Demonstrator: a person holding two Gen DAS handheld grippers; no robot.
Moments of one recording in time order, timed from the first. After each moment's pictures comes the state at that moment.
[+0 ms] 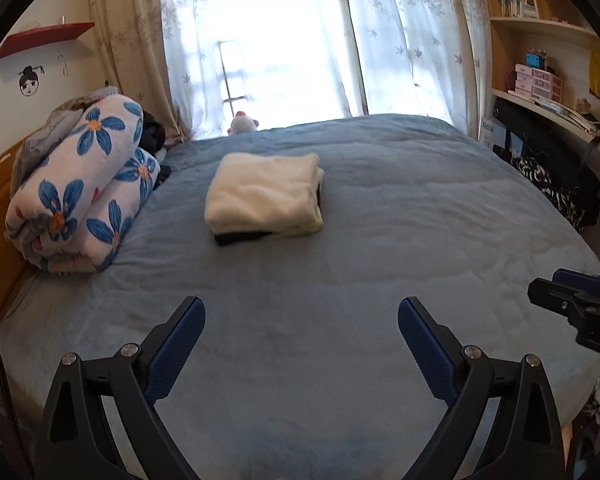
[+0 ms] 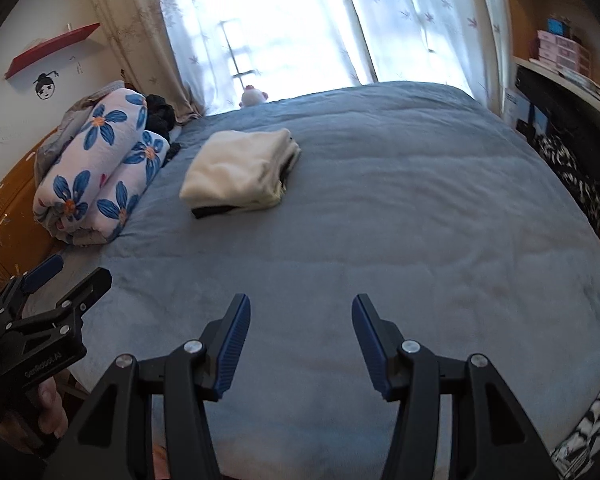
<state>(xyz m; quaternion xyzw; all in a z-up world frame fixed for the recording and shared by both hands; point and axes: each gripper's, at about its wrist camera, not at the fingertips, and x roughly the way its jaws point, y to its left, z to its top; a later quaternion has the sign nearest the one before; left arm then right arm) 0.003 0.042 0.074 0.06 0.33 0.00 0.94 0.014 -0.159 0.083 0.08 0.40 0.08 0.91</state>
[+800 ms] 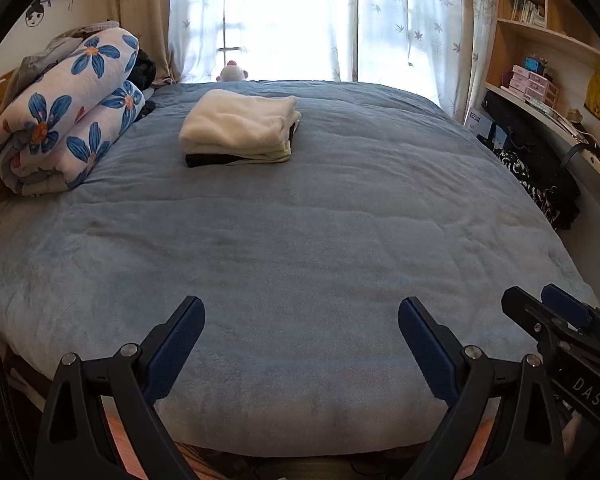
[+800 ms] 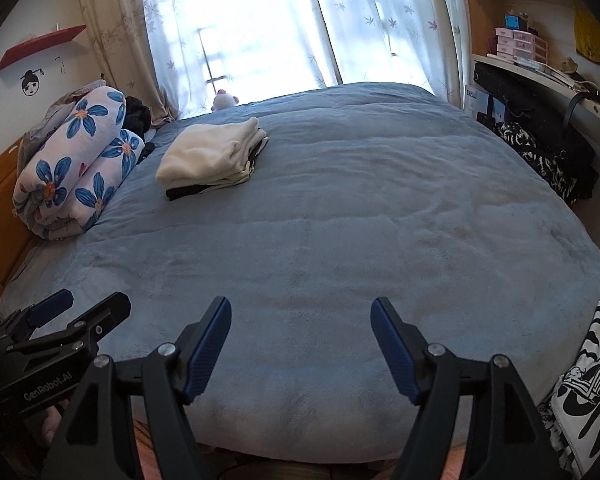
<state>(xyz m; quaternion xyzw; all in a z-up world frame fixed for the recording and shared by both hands) -0.059 0.032 0.006 -0.02 0.39 -0.03 0.92 -0.071 -0.158 0.033 0.07 0.38 0.02 0.92</state>
